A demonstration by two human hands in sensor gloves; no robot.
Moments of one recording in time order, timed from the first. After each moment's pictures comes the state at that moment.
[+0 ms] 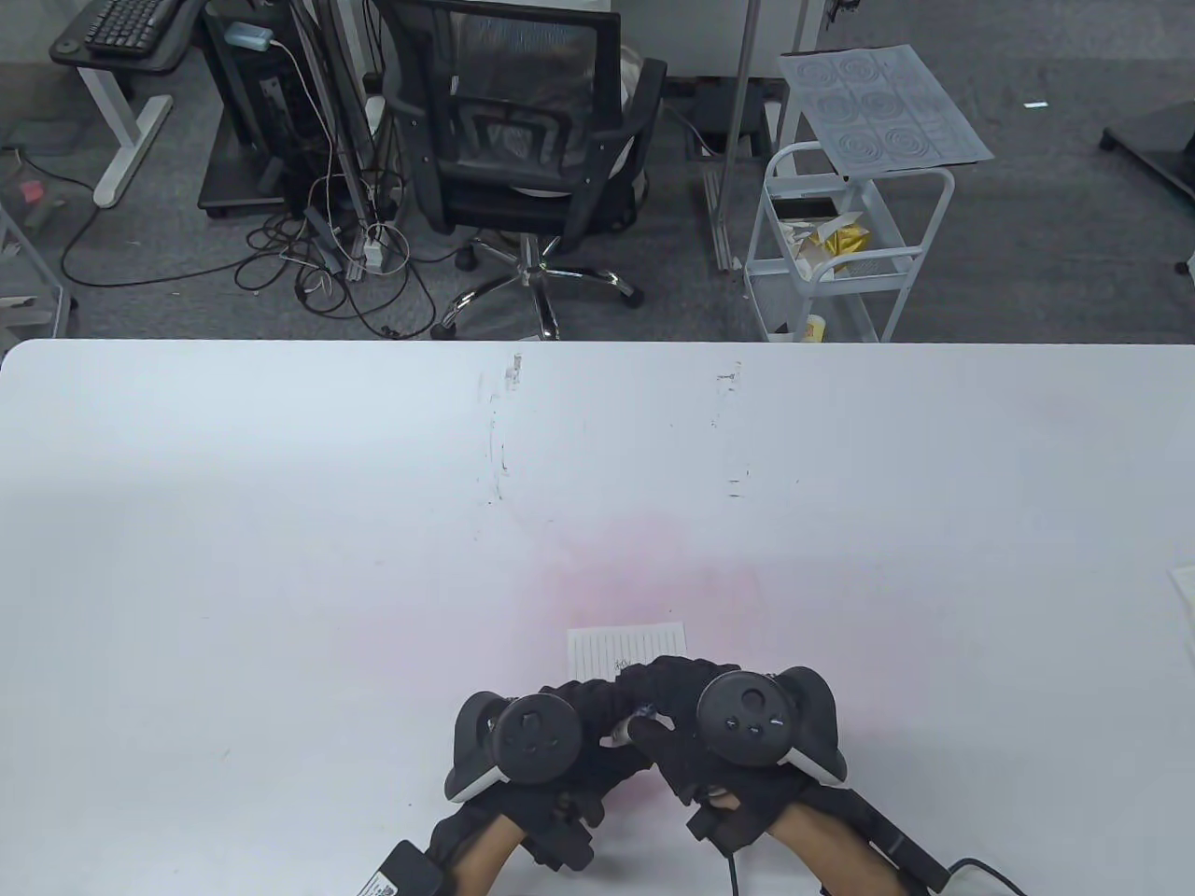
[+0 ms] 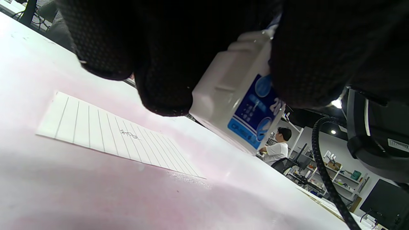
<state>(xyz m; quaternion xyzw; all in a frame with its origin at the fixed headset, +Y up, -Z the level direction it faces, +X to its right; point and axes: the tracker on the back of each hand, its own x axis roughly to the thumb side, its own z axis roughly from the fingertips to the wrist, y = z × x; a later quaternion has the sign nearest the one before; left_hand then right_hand) -0.092 -0.732 -0.225 0.02 -0.26 0.29 0.92 0.088 -0.674 -0.225 0.25 -0.02 0.92 0.30</state>
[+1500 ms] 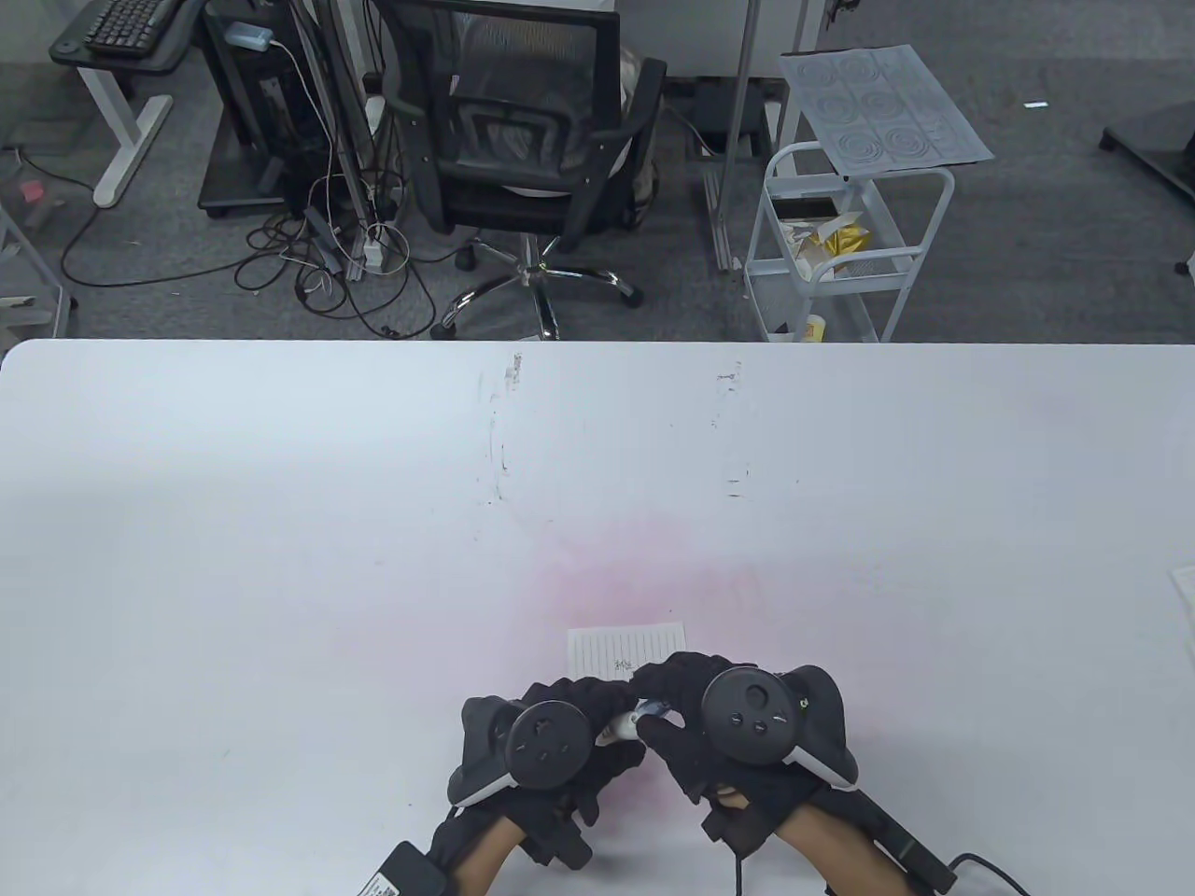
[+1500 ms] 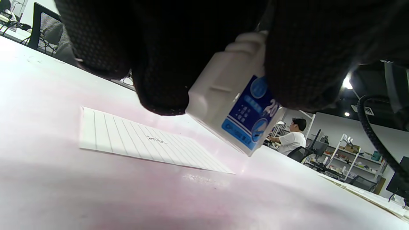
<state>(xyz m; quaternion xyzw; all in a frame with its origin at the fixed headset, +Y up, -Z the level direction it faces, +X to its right) -0.091 -0.733 -0.225 0.03 -0.25 0.23 0.94 0.096 -0.664 -0.223 0.22 -0.03 0.94 0.25</state>
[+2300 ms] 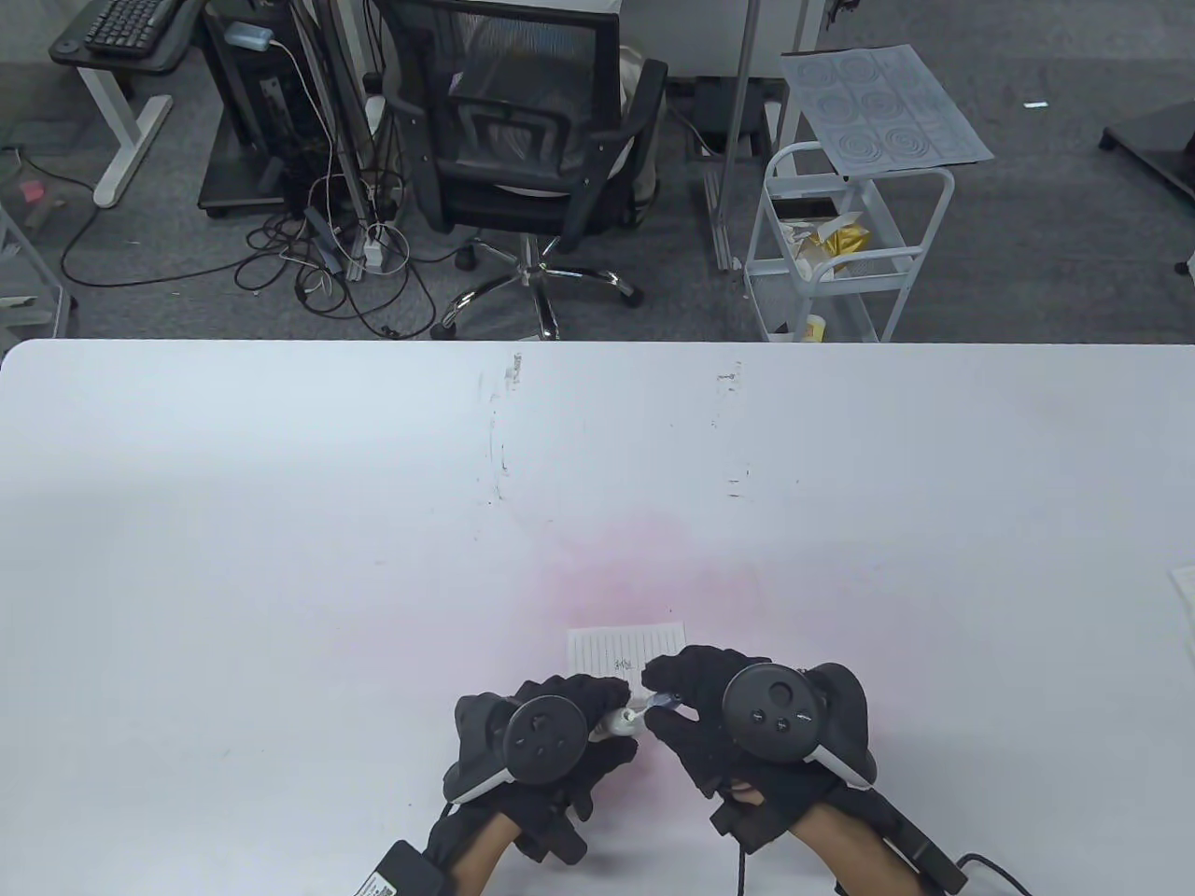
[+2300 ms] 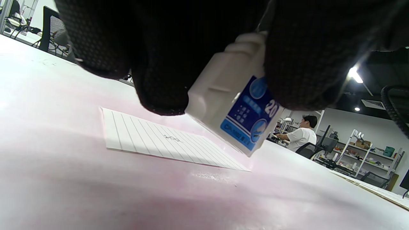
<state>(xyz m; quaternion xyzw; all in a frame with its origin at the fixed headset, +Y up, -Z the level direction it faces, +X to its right) -0.096 -0.732 -0.227 0.03 -0.24 0.21 0.95 0.106 -0.657 -0.222 0.21 -0.05 0.94 0.28</state>
